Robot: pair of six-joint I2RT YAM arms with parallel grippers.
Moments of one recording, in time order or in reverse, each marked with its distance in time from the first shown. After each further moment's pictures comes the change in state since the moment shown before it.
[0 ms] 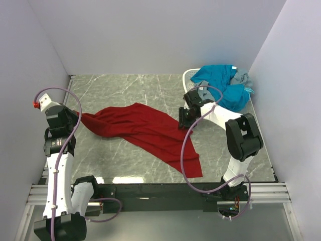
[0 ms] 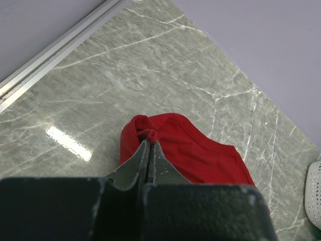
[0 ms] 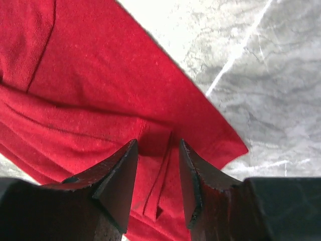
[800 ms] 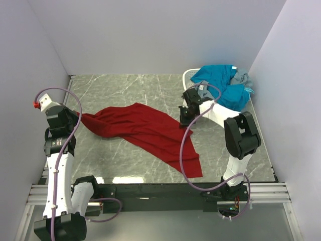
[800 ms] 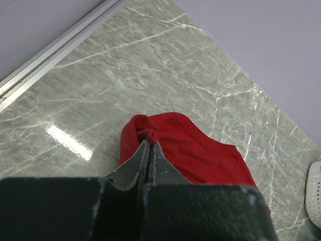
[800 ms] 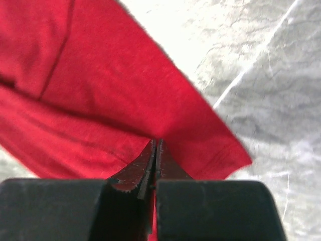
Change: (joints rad) left arm 0.000 -0.001 -0.005 -0.001 0.000 0.000; right arm 0.000 0.046 0.054 -0.010 -0.021 -0.021
